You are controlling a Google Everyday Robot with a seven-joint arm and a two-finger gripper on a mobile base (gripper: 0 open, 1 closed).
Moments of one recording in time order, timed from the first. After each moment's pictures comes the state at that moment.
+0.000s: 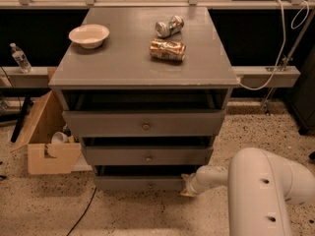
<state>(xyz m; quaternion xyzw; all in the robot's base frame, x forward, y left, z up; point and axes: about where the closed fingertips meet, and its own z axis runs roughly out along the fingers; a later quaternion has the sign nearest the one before) 0.587 -0.138 0.186 -0.68 0.71 0.06 0.19</state>
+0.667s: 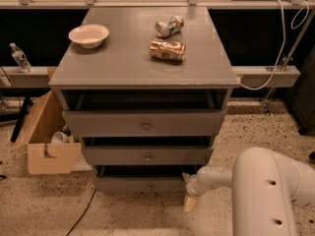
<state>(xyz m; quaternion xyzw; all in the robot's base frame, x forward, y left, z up) 0.577 -0.138 0.201 -0.68 0.70 0.07 0.19</state>
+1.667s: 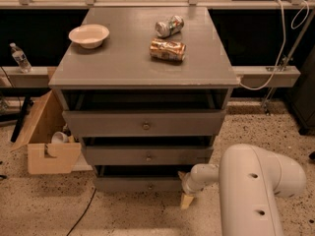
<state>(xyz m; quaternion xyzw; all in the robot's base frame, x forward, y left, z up) 0.590 -0.122 0.186 -0.70 0.69 0.06 0.18</state>
